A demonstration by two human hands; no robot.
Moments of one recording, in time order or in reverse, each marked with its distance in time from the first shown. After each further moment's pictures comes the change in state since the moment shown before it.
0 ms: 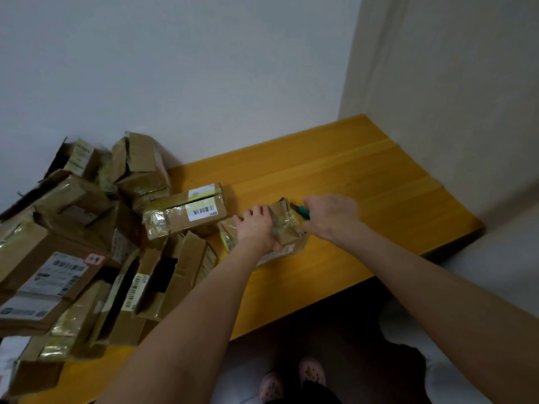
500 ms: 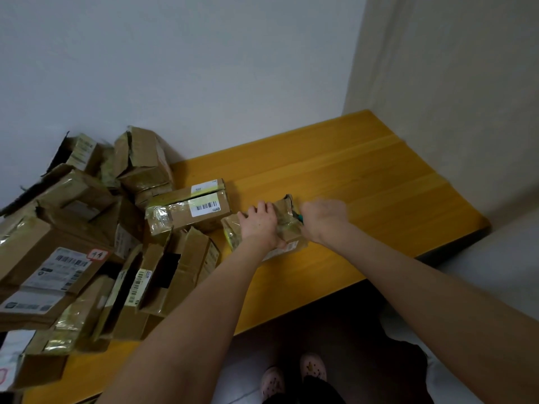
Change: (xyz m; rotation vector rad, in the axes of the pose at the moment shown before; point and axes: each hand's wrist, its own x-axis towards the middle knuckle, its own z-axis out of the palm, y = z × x) left_hand -0.002 0.001 0.001 0.014 0.006 0.010; right_hand 0.008 -0.019 0.014 -0.117 -0.113 -0.001
